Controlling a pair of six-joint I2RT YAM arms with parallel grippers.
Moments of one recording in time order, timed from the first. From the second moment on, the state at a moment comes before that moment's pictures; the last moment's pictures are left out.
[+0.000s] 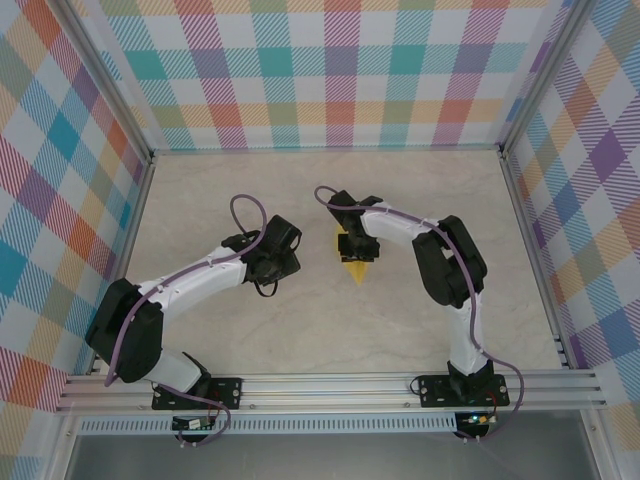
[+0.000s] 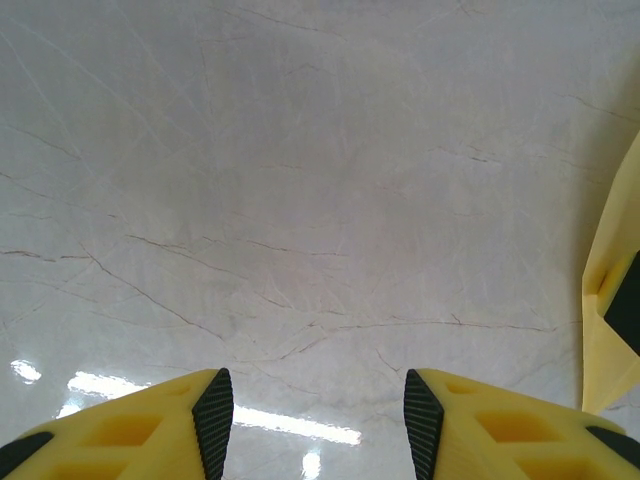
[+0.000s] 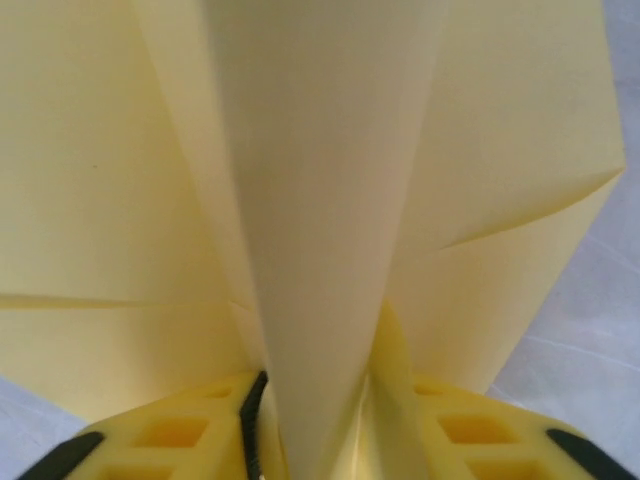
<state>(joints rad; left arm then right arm) -0.66 1.48 1.00 -0.66 -0.17 -1.05 0.64 2.10 1.53 -0.89 0.08 0.62</state>
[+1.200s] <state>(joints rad) -0.45 1.23 0.88 -0.70 -0.64 -0.82 0.38 1.32 1.11 -0.63 0.51 0.41</state>
